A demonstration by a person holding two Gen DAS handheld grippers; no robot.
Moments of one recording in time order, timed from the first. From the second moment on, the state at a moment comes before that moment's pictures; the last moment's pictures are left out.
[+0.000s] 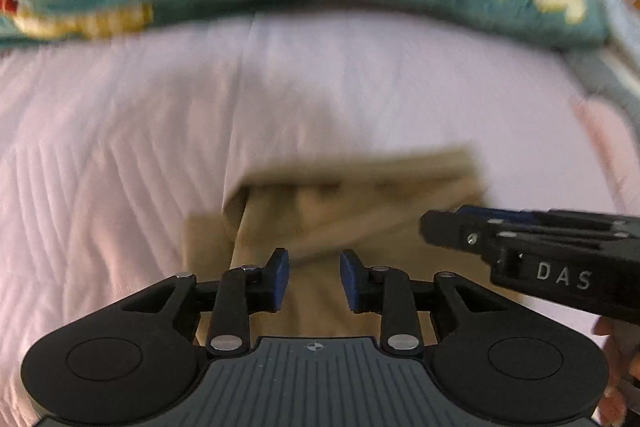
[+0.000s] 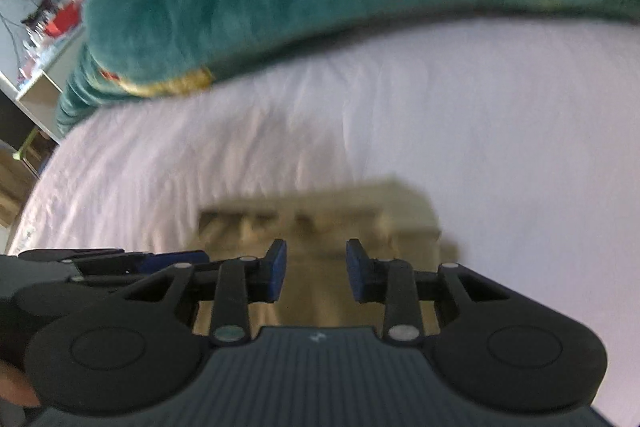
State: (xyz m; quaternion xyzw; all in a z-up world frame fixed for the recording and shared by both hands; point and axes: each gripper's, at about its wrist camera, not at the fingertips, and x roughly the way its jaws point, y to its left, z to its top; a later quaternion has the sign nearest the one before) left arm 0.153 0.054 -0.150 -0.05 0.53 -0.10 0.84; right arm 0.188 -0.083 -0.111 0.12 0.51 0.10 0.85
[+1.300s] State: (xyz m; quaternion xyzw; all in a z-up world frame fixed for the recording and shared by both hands) left arm 0.200 0.113 -0.171 0.03 0.54 -0.20 0.81; right arm 0.110 0.100 -0.153 -0.07 0.50 0.15 0.85
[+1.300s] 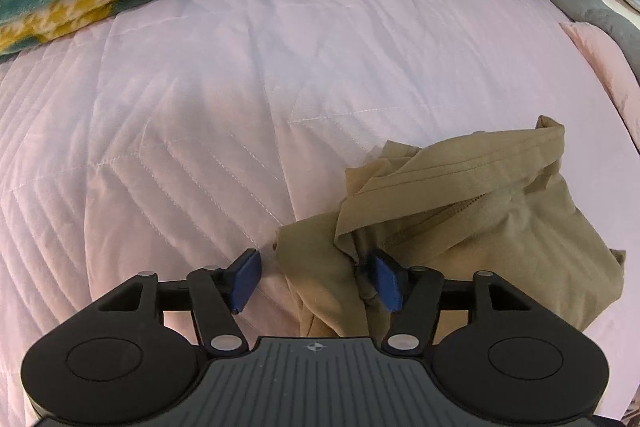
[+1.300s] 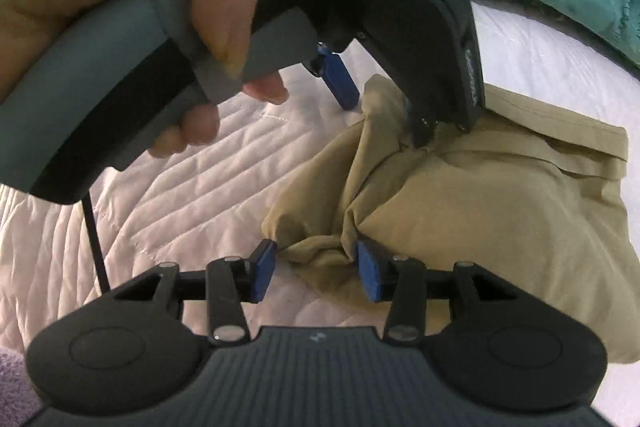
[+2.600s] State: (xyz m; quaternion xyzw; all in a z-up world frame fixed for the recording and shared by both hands) left arm 0.189 -0.081 -0.096 0.03 0.50 -0.30 0.81; right arm 0.018 -0.108 -0.115 0.44 0.35 -0.02 0.83
